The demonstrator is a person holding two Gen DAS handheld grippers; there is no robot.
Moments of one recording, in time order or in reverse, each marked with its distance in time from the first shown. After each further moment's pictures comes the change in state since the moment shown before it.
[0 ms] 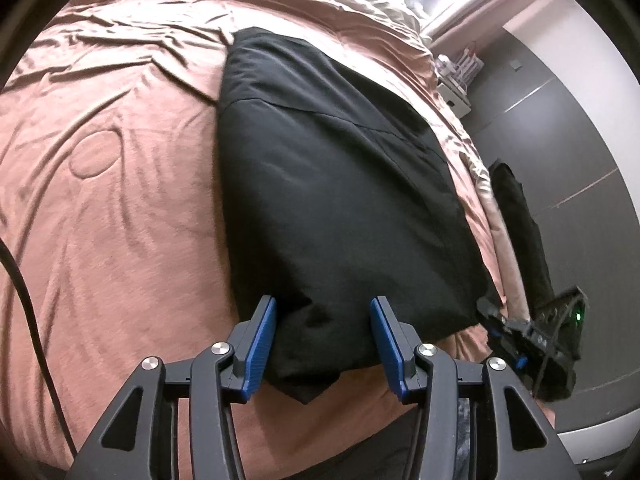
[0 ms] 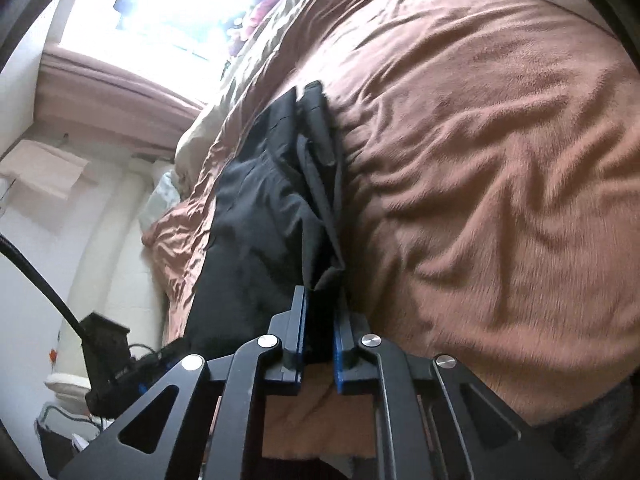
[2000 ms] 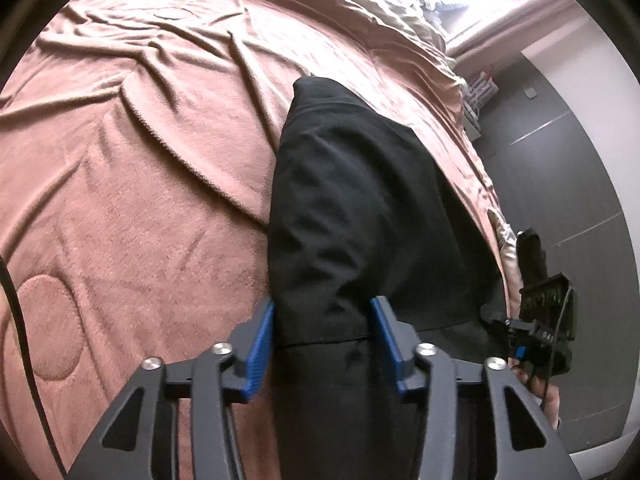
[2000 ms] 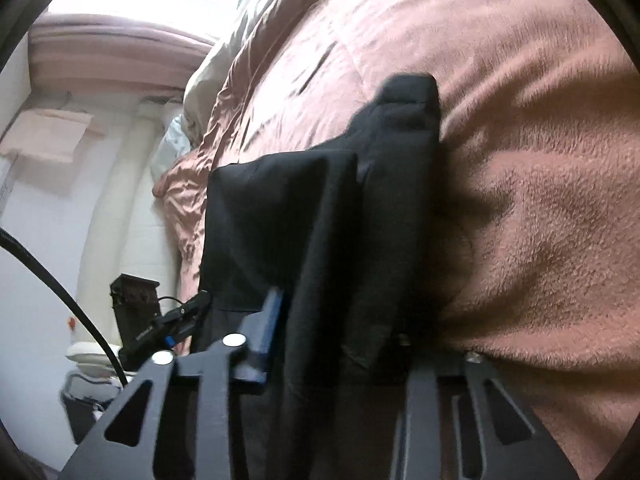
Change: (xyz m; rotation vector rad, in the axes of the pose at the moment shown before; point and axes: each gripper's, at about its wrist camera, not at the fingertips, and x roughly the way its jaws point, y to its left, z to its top) left arm 0.071 0.057 0.127 -0.061 -0.009 -0.059; right arm 0.164 0.000 0.171 -0.088 0.262 0.076
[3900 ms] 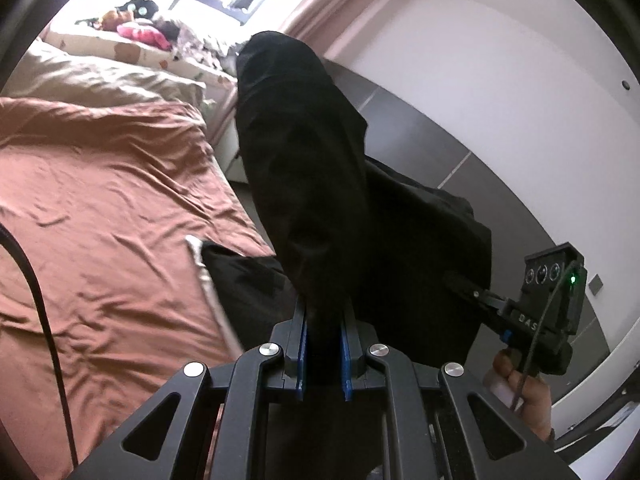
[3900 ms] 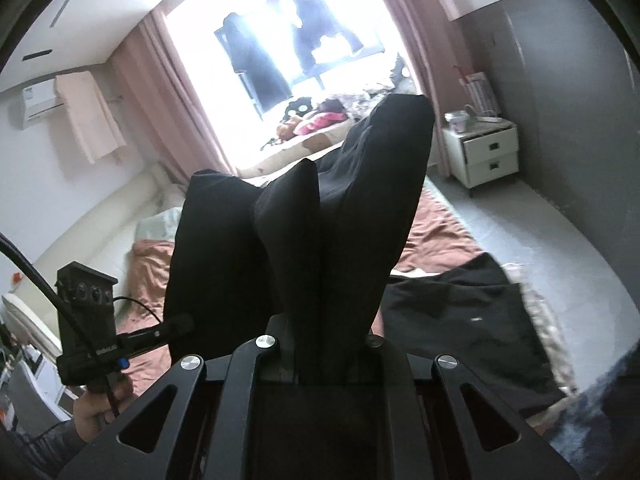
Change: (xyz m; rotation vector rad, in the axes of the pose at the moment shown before) left arm -0.062 -0.471 -0.123 0.359 -0.194 -0.370; right arm -0.408 0.099 -0.151 -0.411 -0.525 -0.329
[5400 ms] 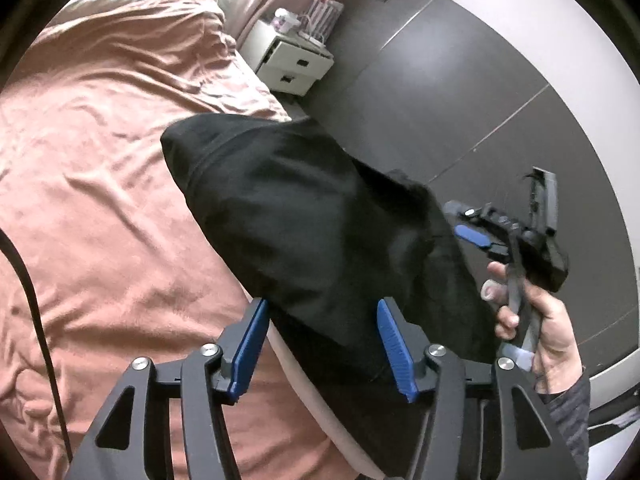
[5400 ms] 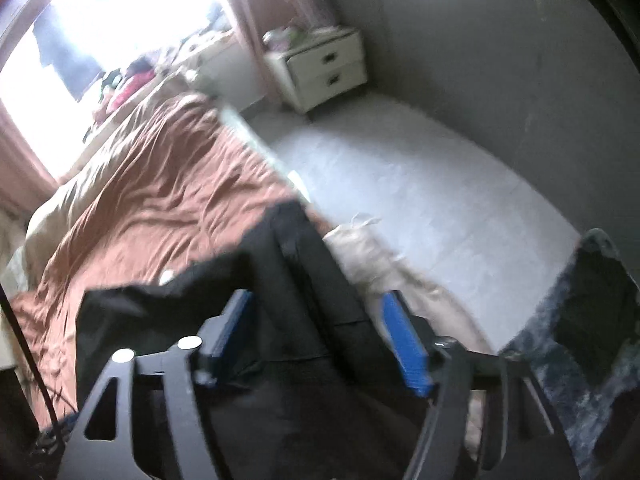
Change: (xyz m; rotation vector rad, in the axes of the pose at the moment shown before) left arm 0.216 0.135 -0.009 -0.032 0.328 0.104; right arm 0.084 0.019 0.011 0.358 0.164 -0.468
